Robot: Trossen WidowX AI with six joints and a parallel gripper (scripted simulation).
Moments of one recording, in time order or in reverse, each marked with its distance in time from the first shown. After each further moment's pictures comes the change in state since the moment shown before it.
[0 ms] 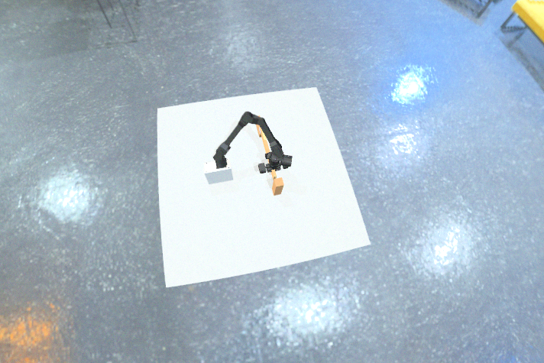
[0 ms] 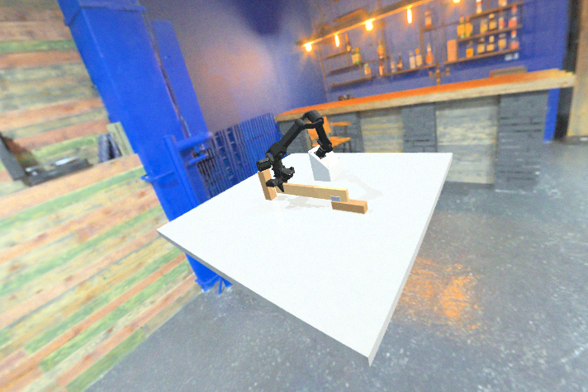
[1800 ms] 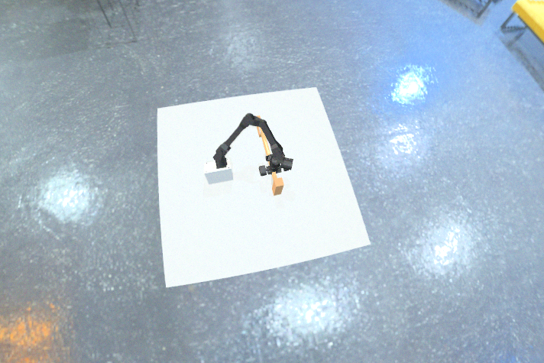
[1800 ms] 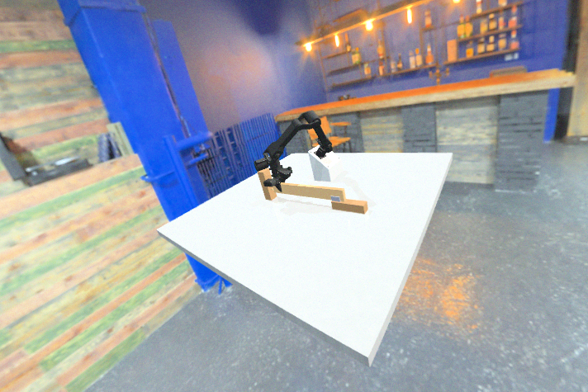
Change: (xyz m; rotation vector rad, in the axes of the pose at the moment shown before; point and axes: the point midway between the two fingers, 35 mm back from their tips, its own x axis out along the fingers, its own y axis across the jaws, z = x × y) arm 0.000 0.000 -0.017 0.000 0.001 -0.001
